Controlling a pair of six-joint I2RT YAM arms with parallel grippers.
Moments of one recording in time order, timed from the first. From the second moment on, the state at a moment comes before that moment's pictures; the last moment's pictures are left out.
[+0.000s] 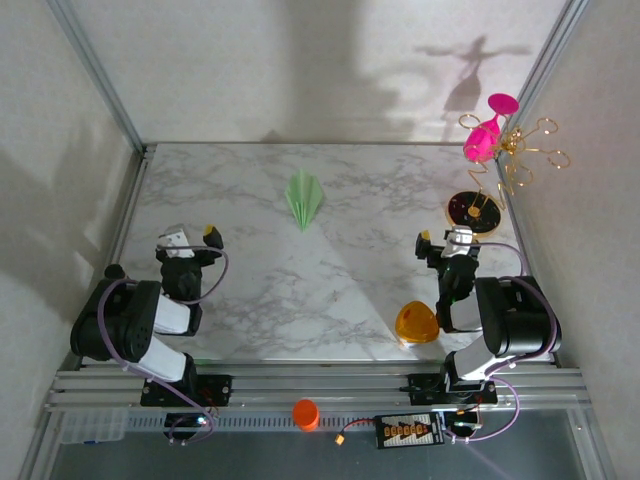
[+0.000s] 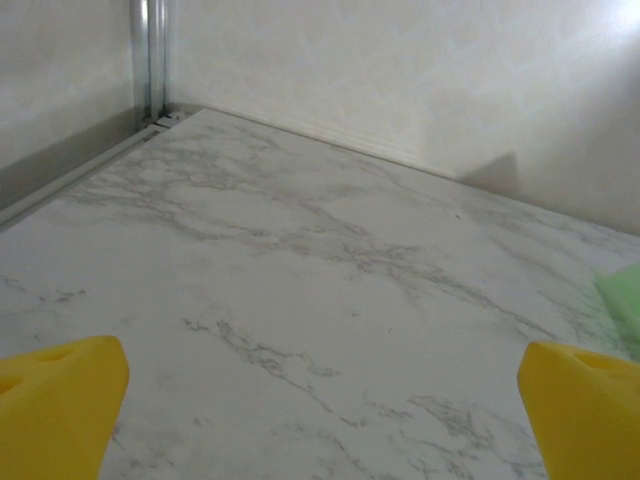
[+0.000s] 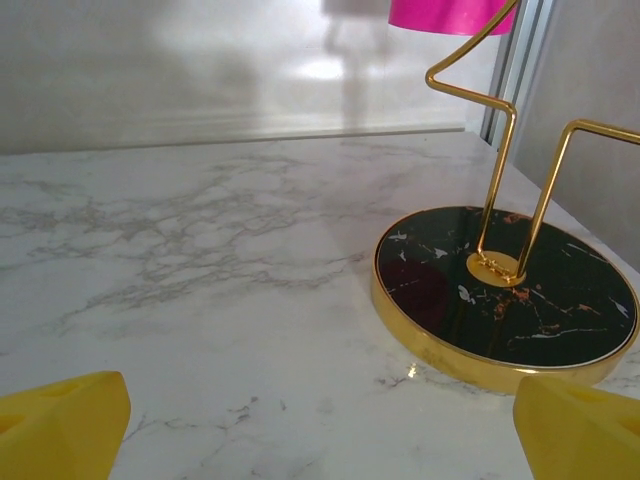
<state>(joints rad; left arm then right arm) -0.01 1.53 0.16 1.28 -0.21 -0.24 0.07 1.54 0.17 1.22 0.15 0.03</state>
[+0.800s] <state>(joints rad) -0.07 1.53 0.20 1.23 -0.31 -0.20 0.04 1.54 0.19 1.21 0.11 0.04</state>
